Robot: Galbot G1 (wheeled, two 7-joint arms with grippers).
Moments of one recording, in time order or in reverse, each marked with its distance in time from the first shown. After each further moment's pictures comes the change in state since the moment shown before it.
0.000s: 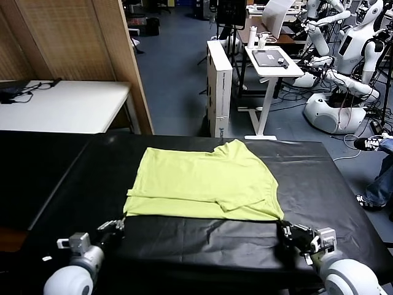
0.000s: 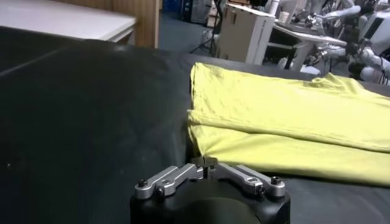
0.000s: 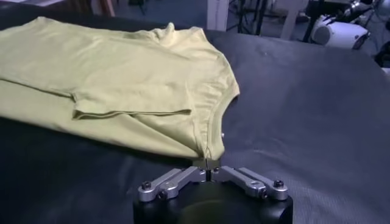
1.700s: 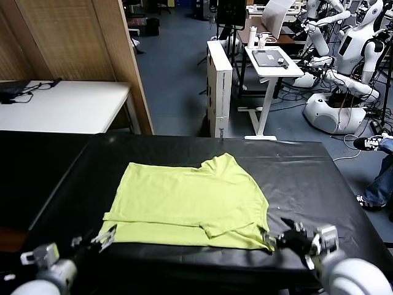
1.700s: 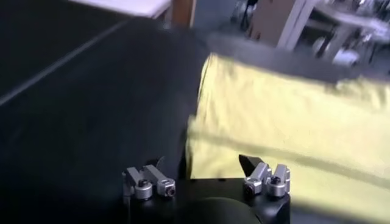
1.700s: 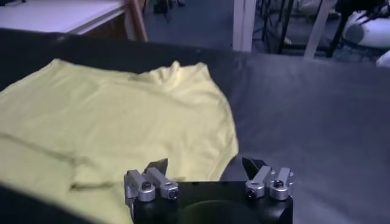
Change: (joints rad) left arm -0.051 0.083 -0.118 -0.071 -0.331 0.217 -0.096; right arm 0.641 -0.091 -0.255 -0.322 0.211 0.026 0.030
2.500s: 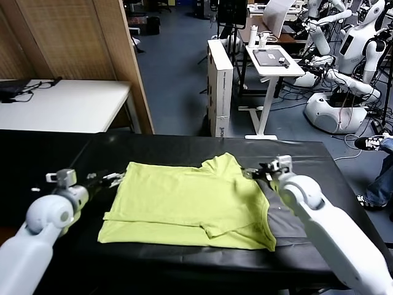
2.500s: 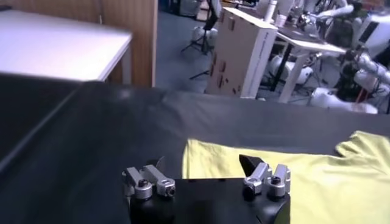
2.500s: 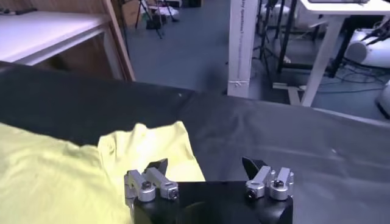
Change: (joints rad) left arm -0.659 0.154 0.398 0.510 0.067 -0.033 0.117; right arm 0.538 0.229 -0.380 -0.534 -0.023 -0.024 -0.016
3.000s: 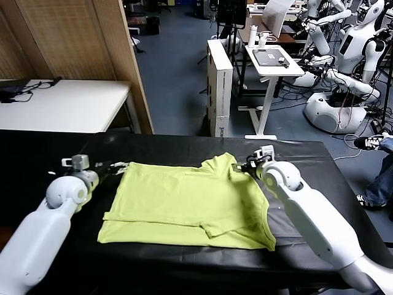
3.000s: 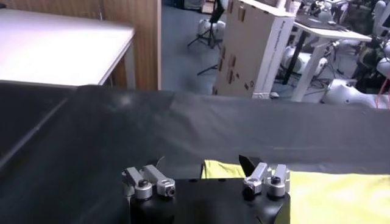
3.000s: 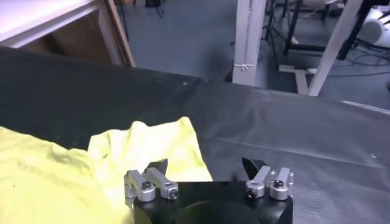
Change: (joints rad) left arm -0.146 -0.024 0.097 0.157 0.011 0.004 0.008; right arm 0.042 0.049 -0.034 -0.079 -0.032 -0.006 -0.016
